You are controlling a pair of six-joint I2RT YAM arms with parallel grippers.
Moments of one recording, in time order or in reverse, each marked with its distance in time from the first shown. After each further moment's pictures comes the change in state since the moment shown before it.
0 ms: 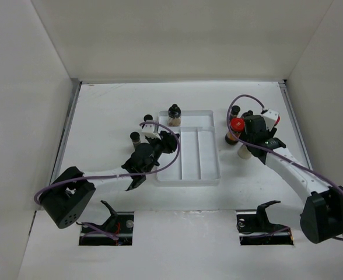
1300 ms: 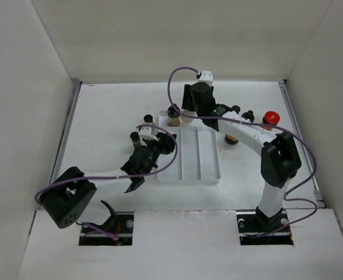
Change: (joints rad) left arm 0.006 0.003 -0.046 0.066 -0.046 0.002; right arm 0.331 0.628 0.697 0.265 -0.145 -0.152
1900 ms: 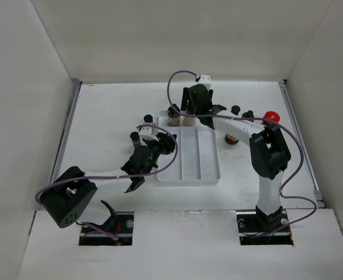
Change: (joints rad) left arm 0.000 0.006 0.000 0.001 0.000 -0.001; right arm -0.047 0.154 0.027 0.056 -0.022 0.010
